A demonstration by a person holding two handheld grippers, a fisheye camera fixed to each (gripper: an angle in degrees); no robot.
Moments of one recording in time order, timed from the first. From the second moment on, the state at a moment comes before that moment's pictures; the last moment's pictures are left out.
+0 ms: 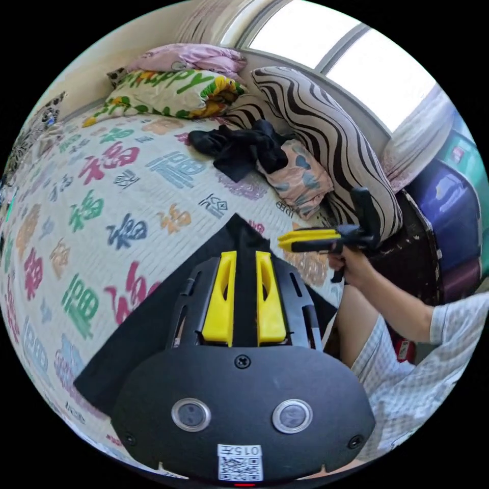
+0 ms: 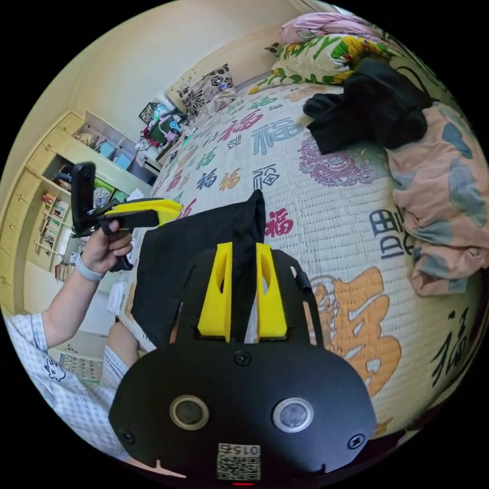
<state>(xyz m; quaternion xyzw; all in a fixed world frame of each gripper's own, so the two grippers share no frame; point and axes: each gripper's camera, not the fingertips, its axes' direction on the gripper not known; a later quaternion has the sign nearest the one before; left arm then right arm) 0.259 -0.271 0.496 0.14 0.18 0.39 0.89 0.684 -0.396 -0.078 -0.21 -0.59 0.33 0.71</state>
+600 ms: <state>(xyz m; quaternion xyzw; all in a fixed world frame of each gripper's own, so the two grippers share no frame) 0.324 -0.352 0.573 0.10 0.14 0.35 0.92 0.676 -0.415 -0.012 -0.20 -0.66 0.35 0.63</state>
